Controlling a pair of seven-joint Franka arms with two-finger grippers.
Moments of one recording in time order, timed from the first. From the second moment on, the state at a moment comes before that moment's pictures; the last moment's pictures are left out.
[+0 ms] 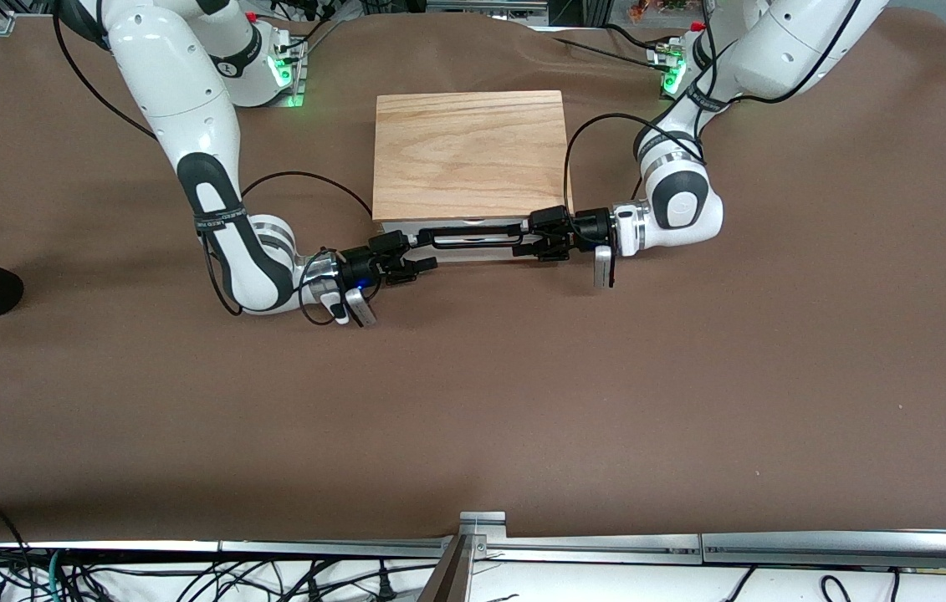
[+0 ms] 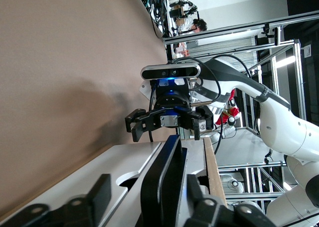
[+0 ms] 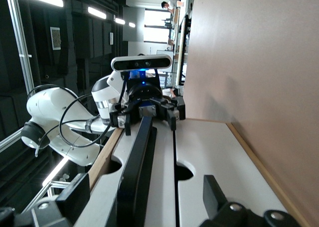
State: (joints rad) left arm 0.04 0.51 -0.50 -2.23 -1.87 2.13 1.36; right arm 0.38 0.77 -0.03 -1.85 1.68 1.59 -1.15
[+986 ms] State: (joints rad) left arm 0.06 0.53 -0.50 -2.23 -1.87 2.05 1.36; right arm 0.40 0.75 -0.03 -1.86 1.71 1.60 -1.15
